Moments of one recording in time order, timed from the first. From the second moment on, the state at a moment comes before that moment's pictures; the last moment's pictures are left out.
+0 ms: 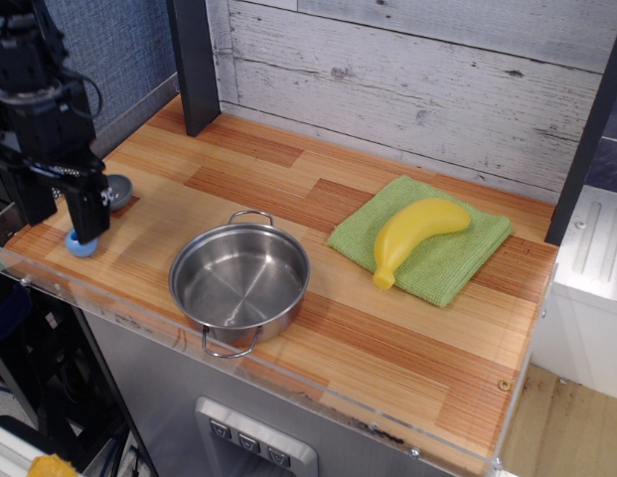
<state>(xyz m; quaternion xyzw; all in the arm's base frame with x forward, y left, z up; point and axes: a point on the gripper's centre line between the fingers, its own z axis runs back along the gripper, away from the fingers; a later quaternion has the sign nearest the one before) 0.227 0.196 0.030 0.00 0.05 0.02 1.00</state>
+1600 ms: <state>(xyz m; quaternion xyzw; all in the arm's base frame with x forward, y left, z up) 0.247 0.137 0.099 0.03 0.00 0.00 1.00</state>
